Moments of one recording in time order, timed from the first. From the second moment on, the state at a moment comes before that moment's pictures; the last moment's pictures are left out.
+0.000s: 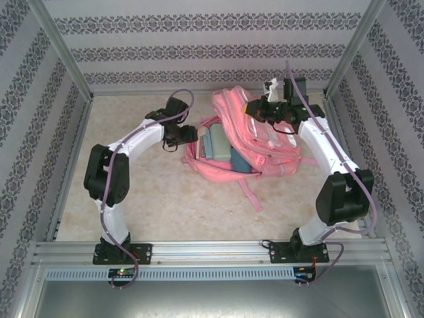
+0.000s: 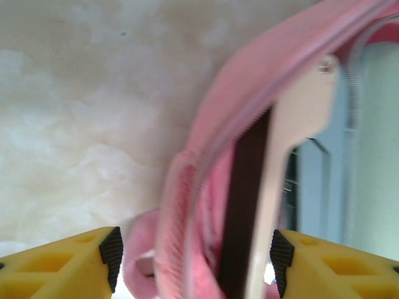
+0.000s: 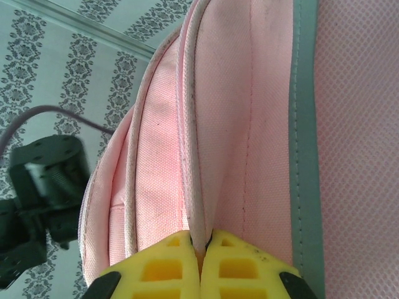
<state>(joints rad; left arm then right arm) -0.37 1.94 1.53 -0.72 0.09 -0.54 0.14 1.61 1.46 -0.52 -0.76 0.59</state>
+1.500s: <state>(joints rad) -0.69 1.68 1.15 -0.68 -0.19 -1.11 0.23 1.65 1.51 -0.62 -0.53 0.42</state>
